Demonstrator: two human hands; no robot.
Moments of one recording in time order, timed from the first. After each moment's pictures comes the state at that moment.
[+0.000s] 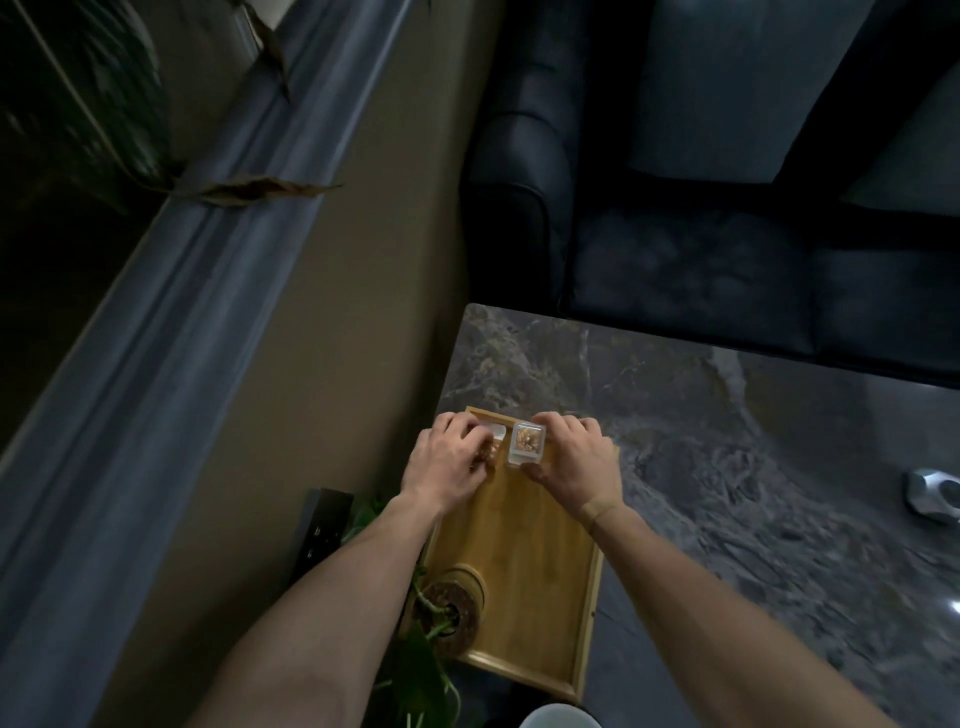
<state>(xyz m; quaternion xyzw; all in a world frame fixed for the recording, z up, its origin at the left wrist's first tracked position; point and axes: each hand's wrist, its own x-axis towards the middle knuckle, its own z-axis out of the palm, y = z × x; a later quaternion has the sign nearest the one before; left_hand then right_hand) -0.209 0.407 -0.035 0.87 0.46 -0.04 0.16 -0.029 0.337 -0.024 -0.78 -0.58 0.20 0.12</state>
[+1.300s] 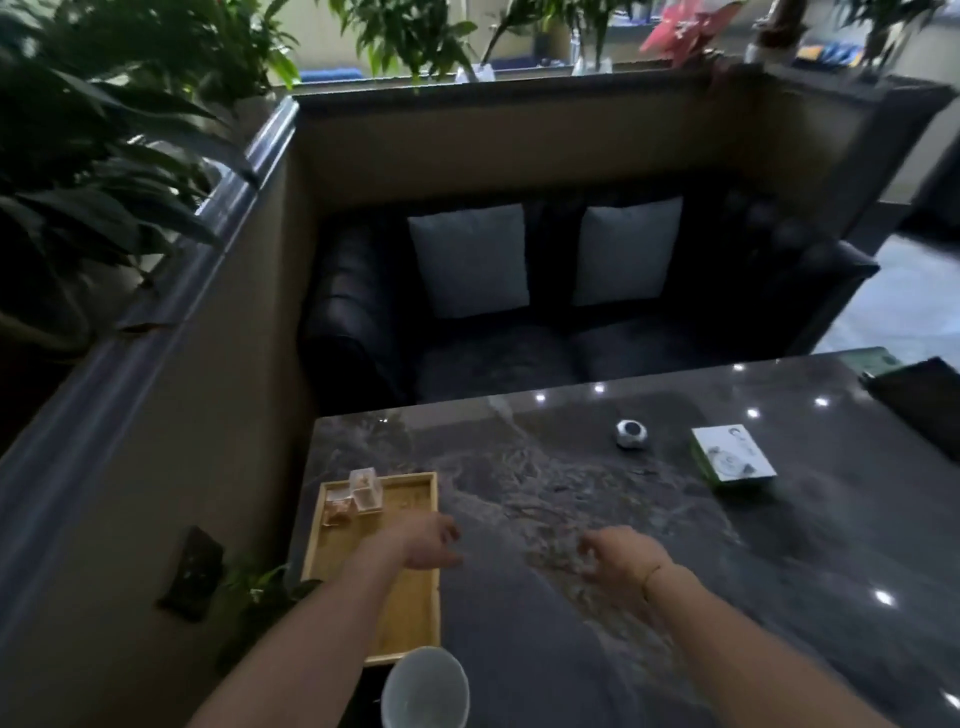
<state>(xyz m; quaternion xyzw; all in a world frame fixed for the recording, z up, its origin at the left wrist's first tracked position) -0.101 0.244 0.096 0.88 0.33 -0.25 0.26 0.103 0.044 0.082 -0.83 -0.46 0.30 -0.08</state>
